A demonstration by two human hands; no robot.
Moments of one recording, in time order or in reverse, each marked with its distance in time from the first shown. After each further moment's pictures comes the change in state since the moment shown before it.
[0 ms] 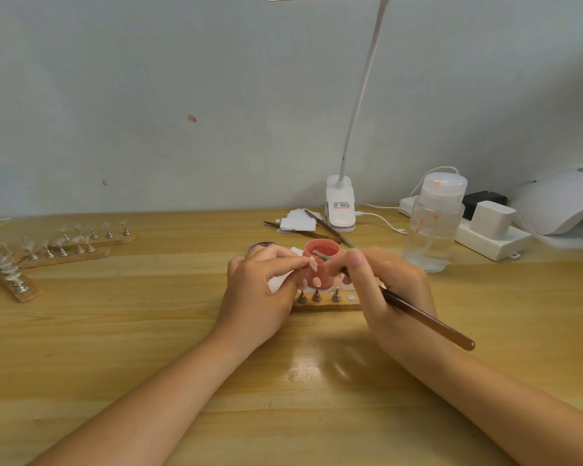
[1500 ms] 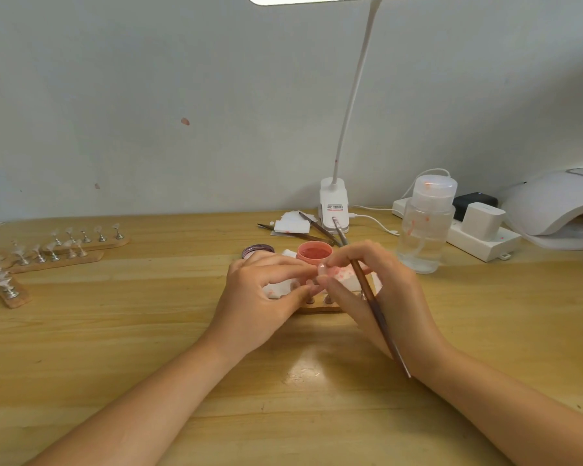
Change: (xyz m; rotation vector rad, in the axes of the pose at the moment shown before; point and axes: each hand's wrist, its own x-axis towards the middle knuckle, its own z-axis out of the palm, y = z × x) left_hand 0.000 0.010 -0.003 -0.067 -0.070 0.039; right_hand 0.001 0.007 -0.006 -0.123 -0.015 -0.048
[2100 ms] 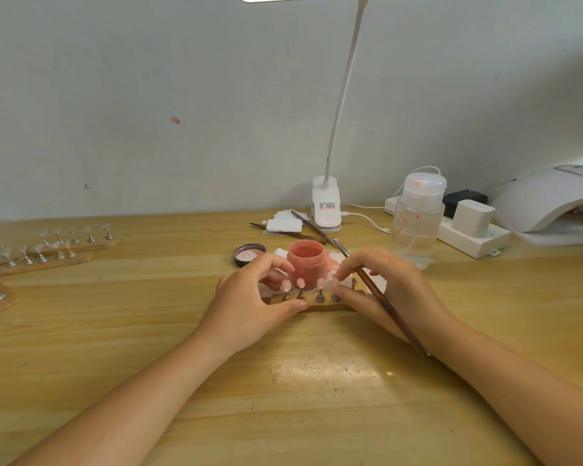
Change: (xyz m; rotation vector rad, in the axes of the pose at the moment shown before) left_hand -0.002 -0.019 0.001 0.011 -0.157 -0.244; right_hand 0.001 0.034 -0.024 -0.104 -0.258 0.087
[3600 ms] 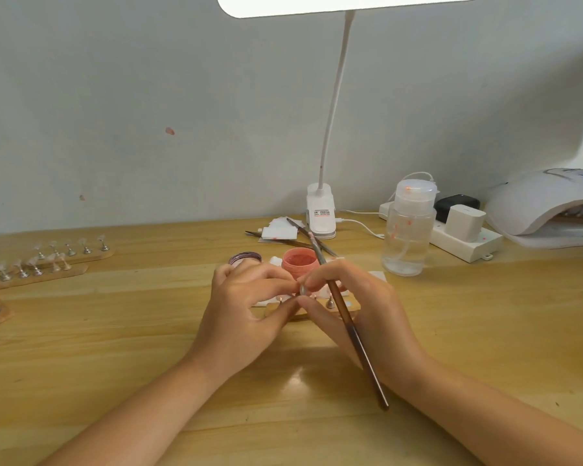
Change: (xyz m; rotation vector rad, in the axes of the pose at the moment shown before) left_hand -0.006 0.013 0.002 0.220 0.197 0.424; right_hand -0.005 -0.038 0.021 0.106 0.185 -0.176
